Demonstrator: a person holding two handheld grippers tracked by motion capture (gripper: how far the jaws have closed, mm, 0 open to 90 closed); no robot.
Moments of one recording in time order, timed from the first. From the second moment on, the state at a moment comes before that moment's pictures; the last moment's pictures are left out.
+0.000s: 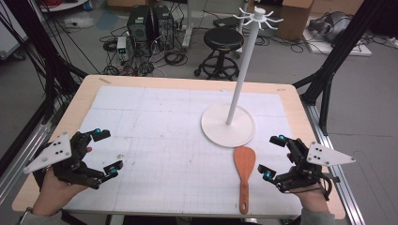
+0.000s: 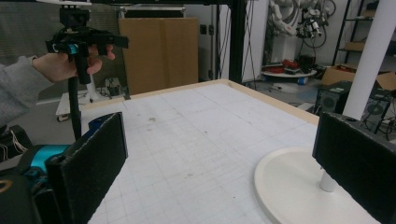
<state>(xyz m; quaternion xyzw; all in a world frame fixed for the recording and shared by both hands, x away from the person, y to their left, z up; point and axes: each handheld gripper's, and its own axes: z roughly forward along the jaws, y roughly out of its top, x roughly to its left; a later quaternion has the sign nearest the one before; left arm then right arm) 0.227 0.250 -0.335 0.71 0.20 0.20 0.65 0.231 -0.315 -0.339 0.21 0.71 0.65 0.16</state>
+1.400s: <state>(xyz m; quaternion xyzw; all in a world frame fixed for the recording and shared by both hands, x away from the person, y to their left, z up) 0.229 0.245 -0.347 0.72 0.22 0.19 0.63 0.234 -0.324 -0.372 0.24 0.74 0.61 0.16</state>
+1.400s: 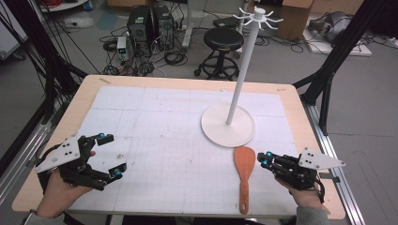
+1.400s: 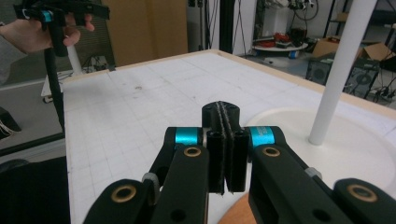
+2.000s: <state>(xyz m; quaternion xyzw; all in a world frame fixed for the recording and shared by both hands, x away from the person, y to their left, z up) 0.230 0.246 -0.352 0.72 0.23 0.18 0.62 0.234 -0.326 -0.403 0.23 0.78 0.58 0.10</state>
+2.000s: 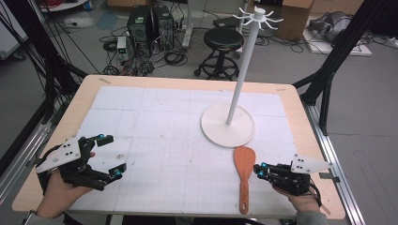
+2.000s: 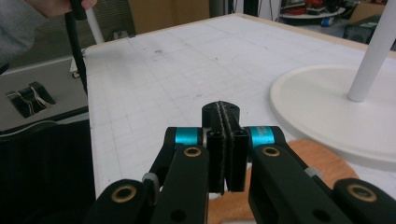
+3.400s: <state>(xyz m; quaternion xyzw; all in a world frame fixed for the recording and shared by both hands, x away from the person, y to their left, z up) 0.232 0.243 -0.359 0.73 0.24 0.18 0.61 0.227 -0.329 -0.448 0.22 0.85 0.47 0.06</state>
